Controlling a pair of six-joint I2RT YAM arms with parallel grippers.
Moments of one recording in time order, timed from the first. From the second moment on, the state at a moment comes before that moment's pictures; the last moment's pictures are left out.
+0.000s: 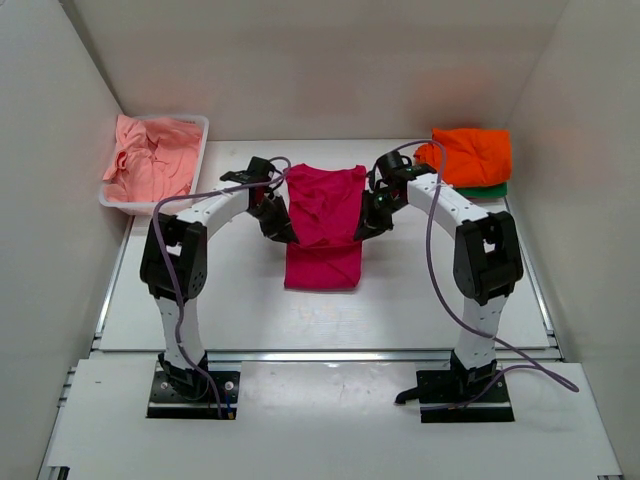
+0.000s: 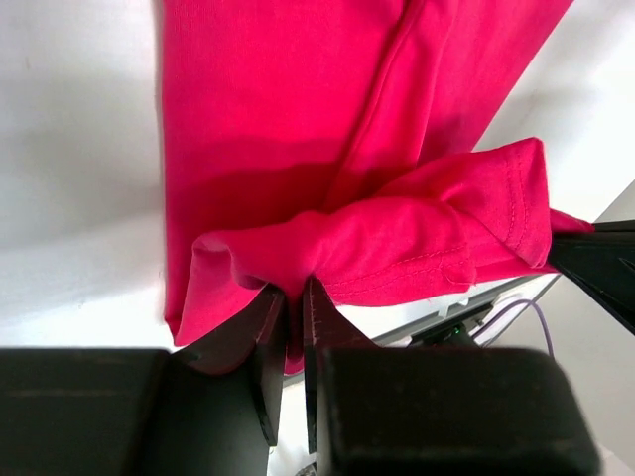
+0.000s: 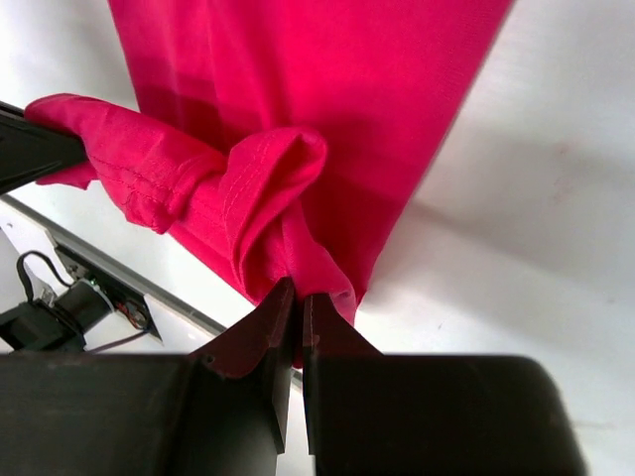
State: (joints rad) left arm -0.34 1.95 1.48 -0.77 0.41 -0.66; right arm 0.35 1.94 1.56 -0.84 -0.47 0.39
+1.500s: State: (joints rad) left arm -0.55 1.44 0.78 -0.40 0.05 -0.96; right arm 0.56 1.52 0.95 -0.53 -0.17 0.65
